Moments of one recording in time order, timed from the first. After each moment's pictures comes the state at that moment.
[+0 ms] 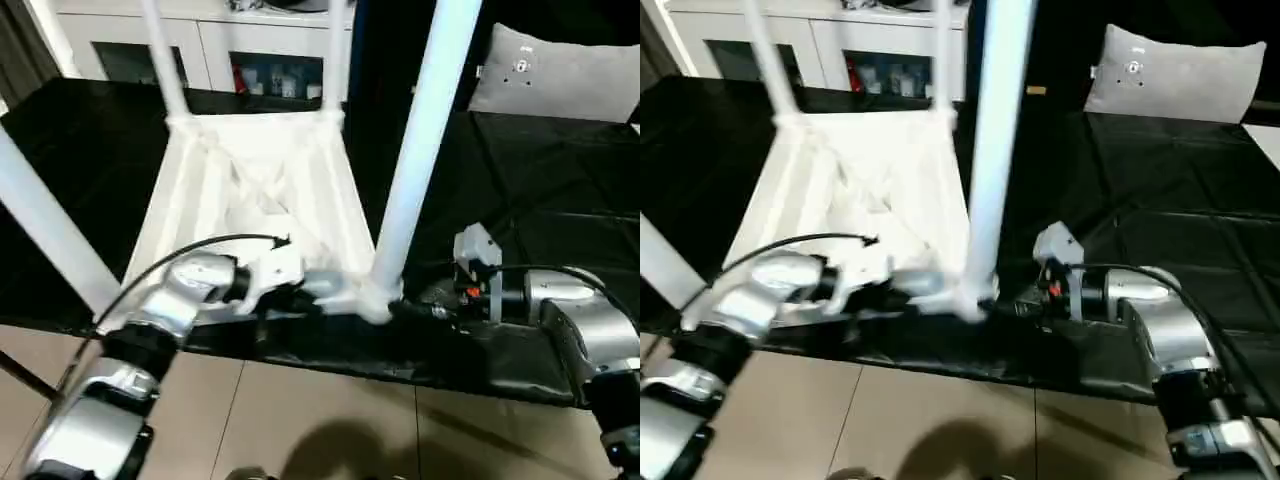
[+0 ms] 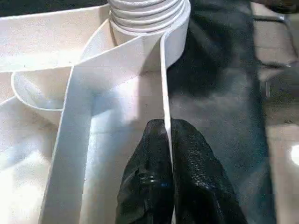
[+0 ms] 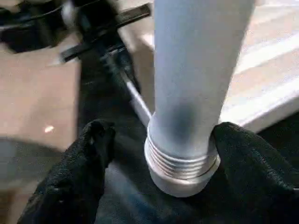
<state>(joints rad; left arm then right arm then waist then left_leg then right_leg) -0.65 0.38 -0.31 0.72 0.08 -0.16 -1.30 -0.42 -0.53 0.13 0.34 0.25 0.22 1.30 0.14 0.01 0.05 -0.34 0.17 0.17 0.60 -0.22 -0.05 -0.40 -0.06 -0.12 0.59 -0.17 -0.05</state>
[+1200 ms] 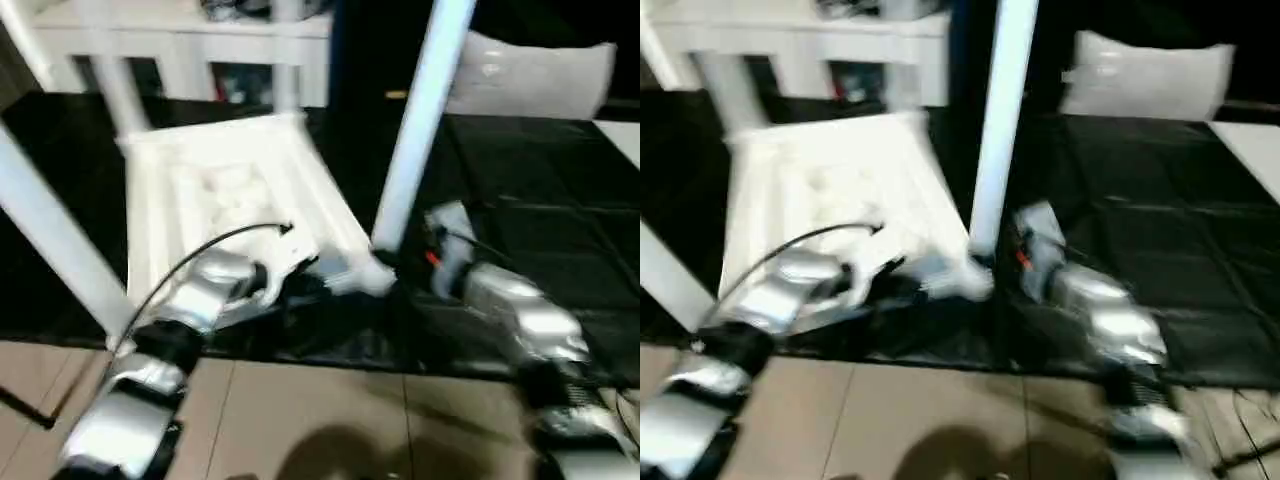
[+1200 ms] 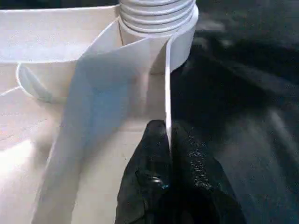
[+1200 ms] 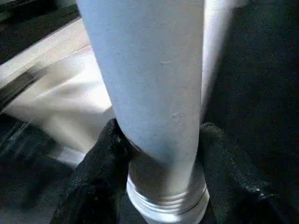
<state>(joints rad) -0.69 0.20 -0.25 0.73 0.11 0.17 -0.93 -0.52 -0.17 -0.04 0.44 0.20 0.42 0.61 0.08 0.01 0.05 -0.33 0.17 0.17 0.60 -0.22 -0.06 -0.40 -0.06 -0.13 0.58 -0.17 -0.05</state>
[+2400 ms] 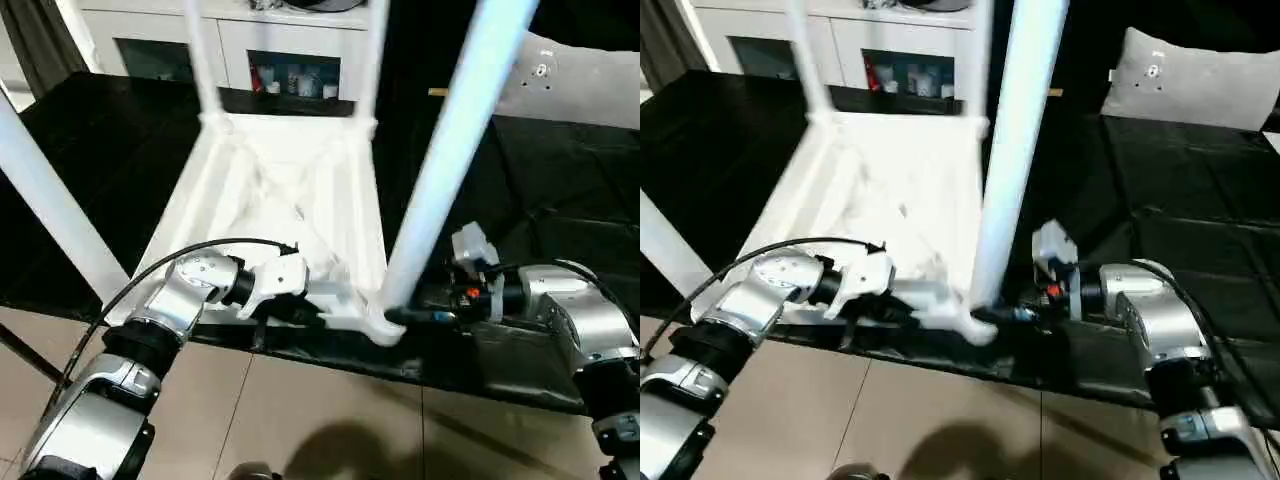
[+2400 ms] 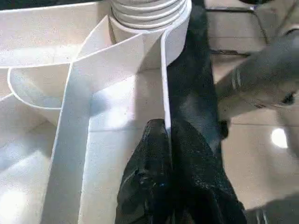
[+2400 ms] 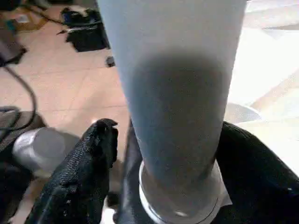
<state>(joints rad) -0.67 0.38 -0.35 0.74 0.08 -0.22 -1.41 -0.47 -0.52 0.15 0.41 0.28 0.17 1.49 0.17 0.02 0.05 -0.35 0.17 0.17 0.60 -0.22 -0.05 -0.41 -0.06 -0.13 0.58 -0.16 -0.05</state>
